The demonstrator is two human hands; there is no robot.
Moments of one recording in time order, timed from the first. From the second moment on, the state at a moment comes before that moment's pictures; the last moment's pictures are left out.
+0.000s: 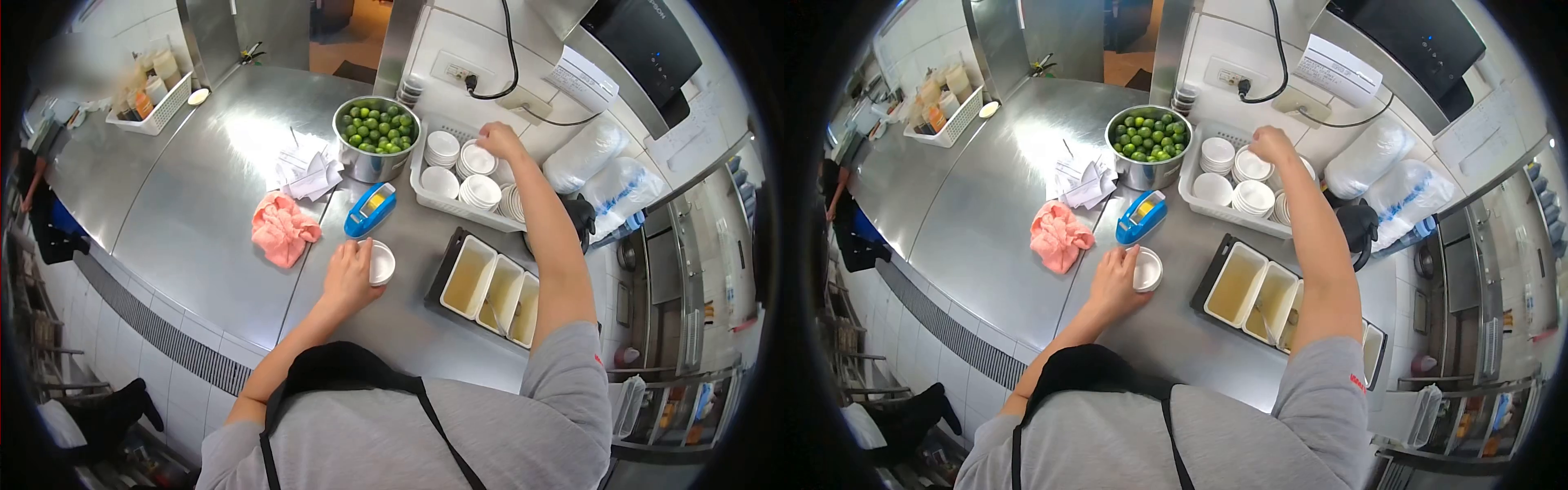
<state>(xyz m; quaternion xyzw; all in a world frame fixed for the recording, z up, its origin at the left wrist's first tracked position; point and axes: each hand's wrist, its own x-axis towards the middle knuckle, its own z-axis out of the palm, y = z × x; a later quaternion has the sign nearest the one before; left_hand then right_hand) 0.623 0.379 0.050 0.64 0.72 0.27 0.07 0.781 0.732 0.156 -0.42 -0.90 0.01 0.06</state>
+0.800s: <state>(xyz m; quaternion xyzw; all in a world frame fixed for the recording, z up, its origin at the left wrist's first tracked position) 0.600 0.377 0.076 0.57 0.73 0.34 0.18 0.747 0.506 0.157 -0.05 -0.96 0.23 0.14</state>
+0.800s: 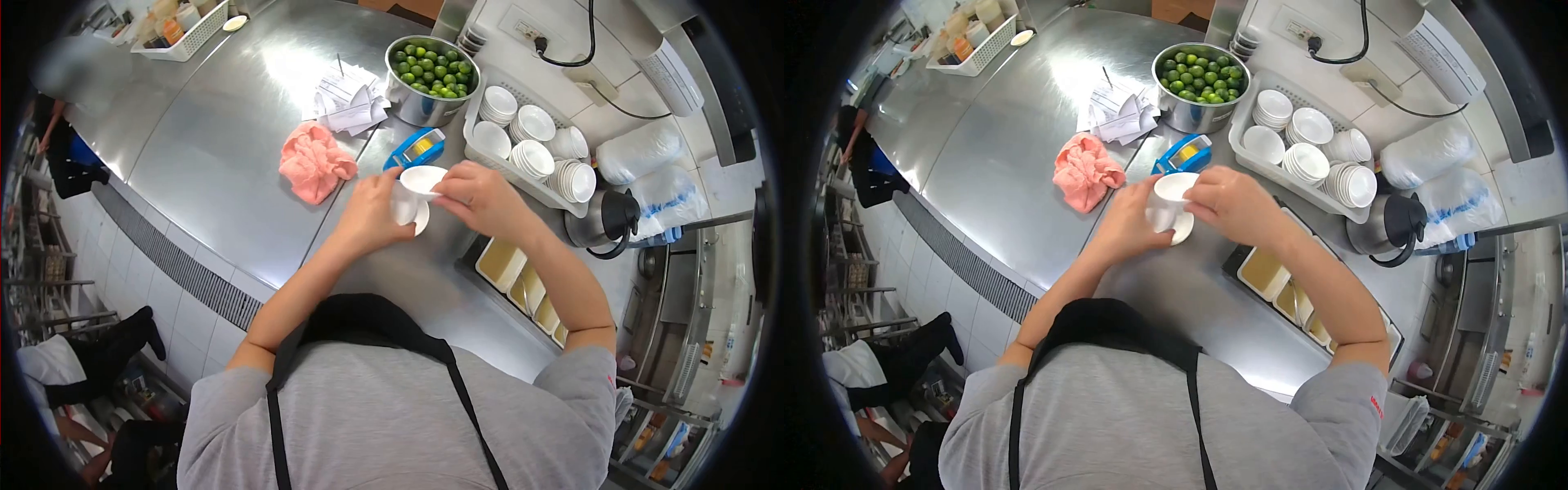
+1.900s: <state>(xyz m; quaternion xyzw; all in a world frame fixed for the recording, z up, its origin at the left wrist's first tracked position) 0.545 0.292 0.021 0.58 0.68 0.44 0.10 0.797 0.700 0.132 -0.43 -0.90 -0.03 0.11</state>
